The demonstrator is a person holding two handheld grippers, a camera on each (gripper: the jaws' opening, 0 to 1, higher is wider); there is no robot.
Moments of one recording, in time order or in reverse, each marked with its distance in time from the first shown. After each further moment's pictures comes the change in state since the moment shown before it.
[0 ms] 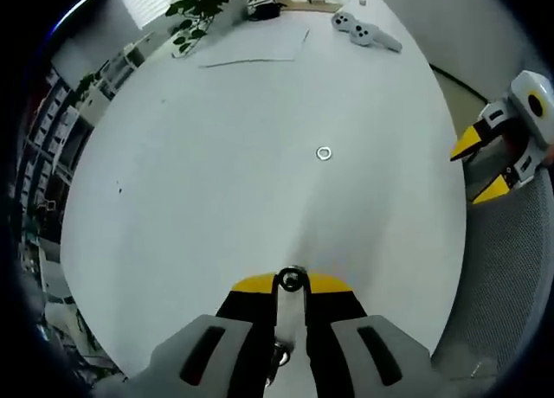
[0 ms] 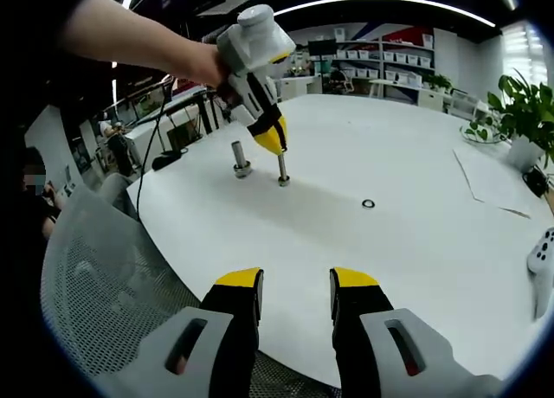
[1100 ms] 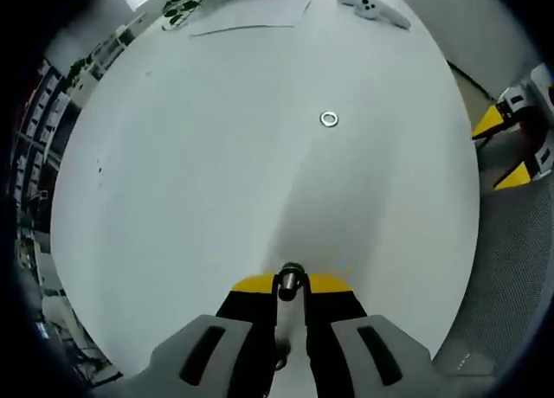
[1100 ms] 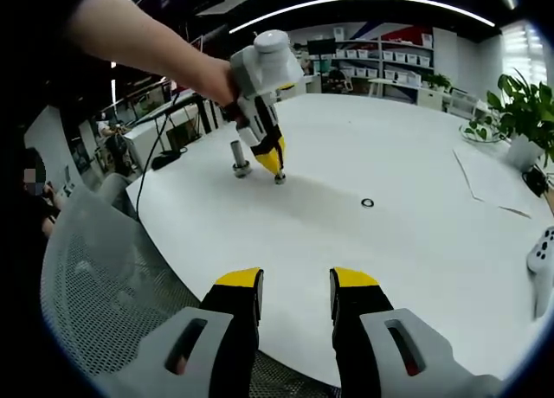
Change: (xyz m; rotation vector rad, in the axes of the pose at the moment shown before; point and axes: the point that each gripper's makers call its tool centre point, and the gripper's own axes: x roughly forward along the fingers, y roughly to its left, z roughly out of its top) left arm 0.038 -0.003 -0.023 -0.035 0.113 -0.044; right arm 0.000 -0.001 -0.001 0.002 0.006 -0.004
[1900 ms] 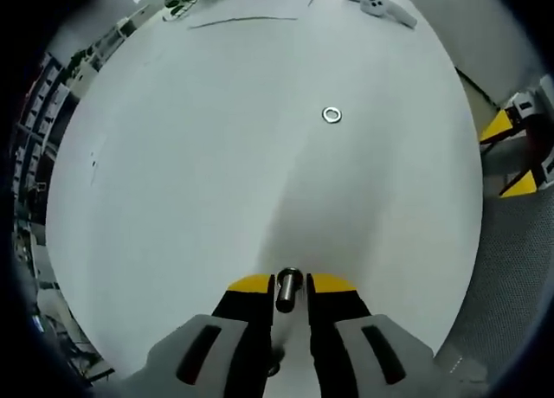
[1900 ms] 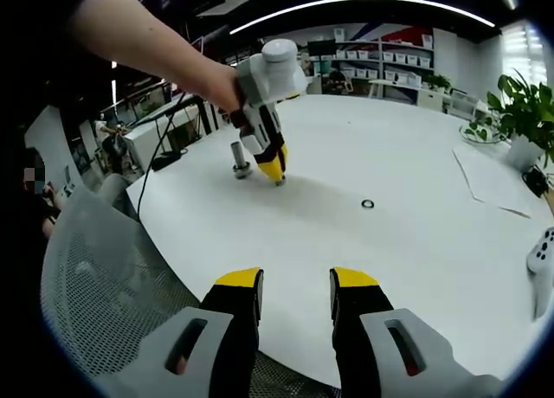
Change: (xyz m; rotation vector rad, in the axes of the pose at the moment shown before) left arm 0.002 -0.004 0.003 -0.033 0.002 -0.015; right arm -0.001 0.002 0.001 0.000 -0.008 0.001
